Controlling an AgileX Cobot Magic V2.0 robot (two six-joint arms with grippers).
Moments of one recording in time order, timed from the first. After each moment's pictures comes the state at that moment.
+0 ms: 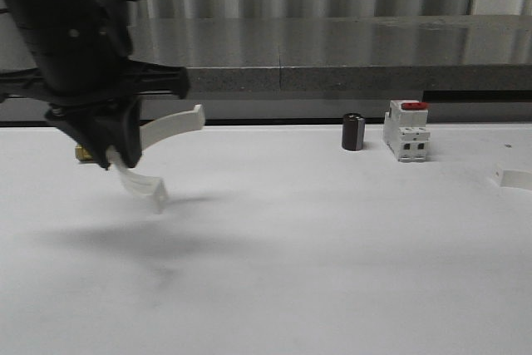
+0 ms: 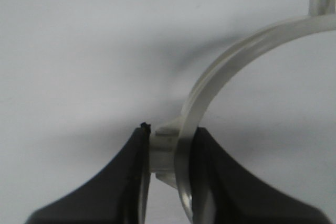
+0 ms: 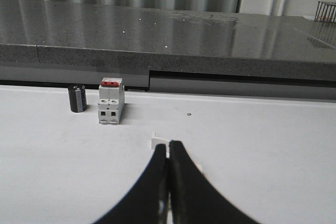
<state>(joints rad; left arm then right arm) -0.52 1.80 -1.30 0.04 0.81 -0.43 -0.05 -0.01 0.03 0.08 0.09 -0.10</state>
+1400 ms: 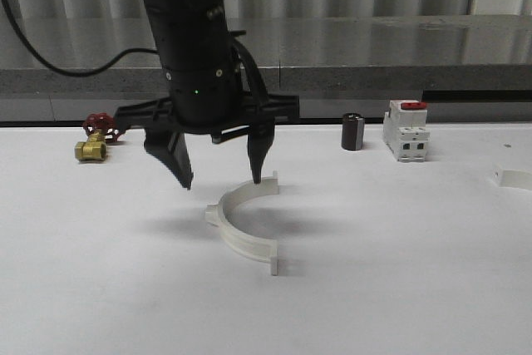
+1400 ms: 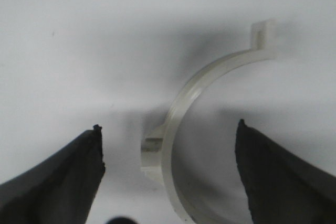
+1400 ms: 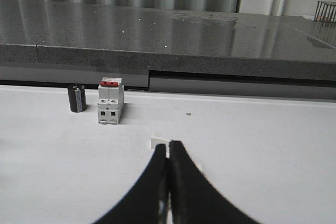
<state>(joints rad) -0.70 2.03 -1.55 0.13 0.82 -0.73 -0.05 -0.01 0.03 0.08 0.09 -0.10</state>
